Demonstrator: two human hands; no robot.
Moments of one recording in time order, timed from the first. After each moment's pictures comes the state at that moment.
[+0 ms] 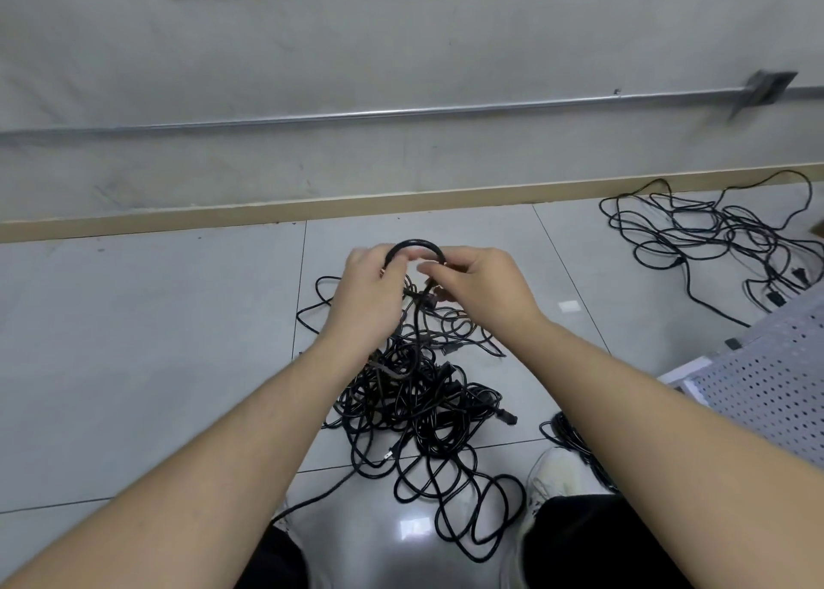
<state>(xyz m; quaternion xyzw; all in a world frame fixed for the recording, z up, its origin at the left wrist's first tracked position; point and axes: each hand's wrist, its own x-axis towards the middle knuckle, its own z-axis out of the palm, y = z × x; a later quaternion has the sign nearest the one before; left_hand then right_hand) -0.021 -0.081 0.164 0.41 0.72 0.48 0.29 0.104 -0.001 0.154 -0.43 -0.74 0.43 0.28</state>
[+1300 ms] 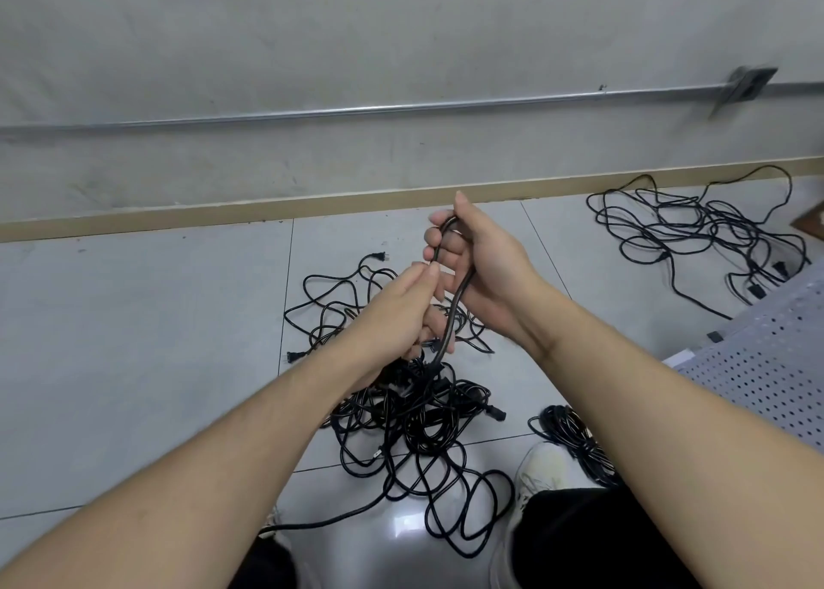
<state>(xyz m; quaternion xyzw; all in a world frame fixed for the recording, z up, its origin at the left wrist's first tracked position) 0.010 -0.081 0.161 0.43 0.61 0.43 0.51 0.107 0.006 0.183 -0.38 -0.38 0.77 0.35</state>
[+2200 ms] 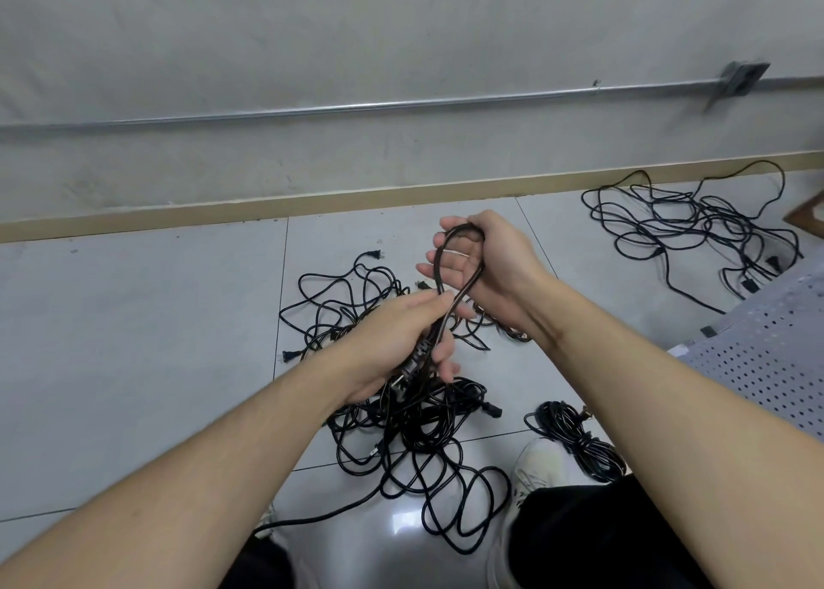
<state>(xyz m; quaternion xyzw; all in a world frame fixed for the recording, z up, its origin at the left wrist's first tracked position) 0.012 -0.091 0.155 0.40 0.53 0.39 0.64 0.119 0.015 0.184 -0.42 -0.33 0.76 0.37</state>
